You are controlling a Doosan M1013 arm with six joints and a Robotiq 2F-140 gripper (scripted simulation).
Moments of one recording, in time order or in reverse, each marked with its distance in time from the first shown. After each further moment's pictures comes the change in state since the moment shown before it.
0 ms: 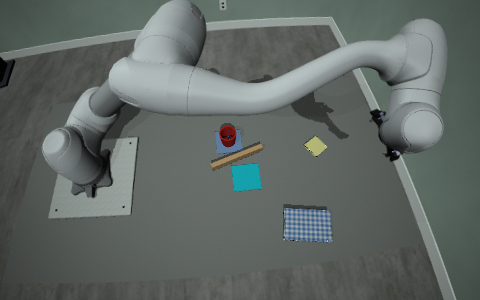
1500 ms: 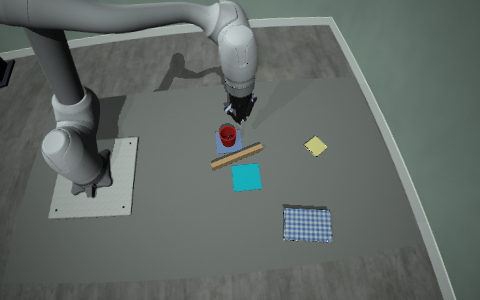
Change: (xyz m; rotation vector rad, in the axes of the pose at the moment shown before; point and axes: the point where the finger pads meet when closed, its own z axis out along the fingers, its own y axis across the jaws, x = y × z) arm -0.457 -0.243 -0.040 -0.572 -0.208 1.275
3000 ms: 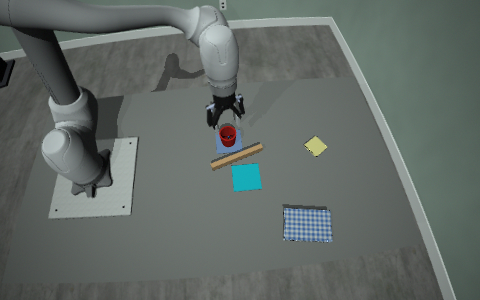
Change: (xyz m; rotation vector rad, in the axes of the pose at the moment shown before) arm -0.026 0.053 0.010 -0.039 0.043 0.121
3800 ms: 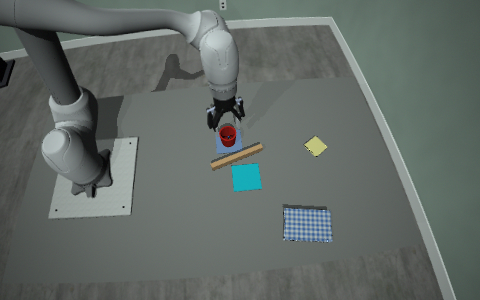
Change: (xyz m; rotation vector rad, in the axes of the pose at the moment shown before) arm 0.000 0.000 0.016 0.000 0.000 0.000
